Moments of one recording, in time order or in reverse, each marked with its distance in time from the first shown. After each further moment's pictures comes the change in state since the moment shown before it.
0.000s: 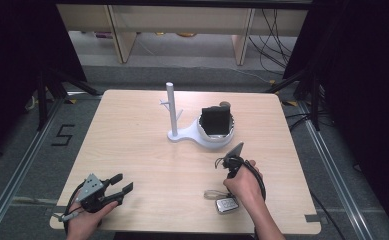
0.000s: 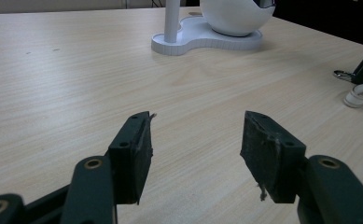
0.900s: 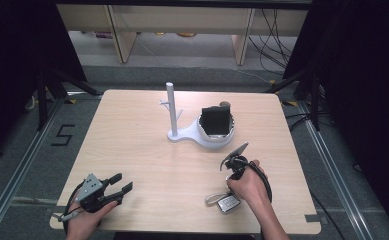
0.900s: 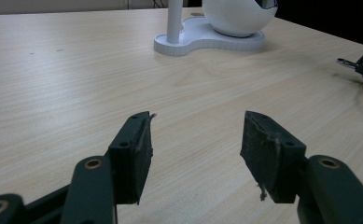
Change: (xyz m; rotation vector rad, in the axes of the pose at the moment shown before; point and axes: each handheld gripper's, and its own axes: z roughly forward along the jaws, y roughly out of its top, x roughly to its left) left arm 0.001 0.000 -0.001 0.002 0.007 0.003; right arm -0.008 -0.012 -0.012 -0.132 0.053 -0.087
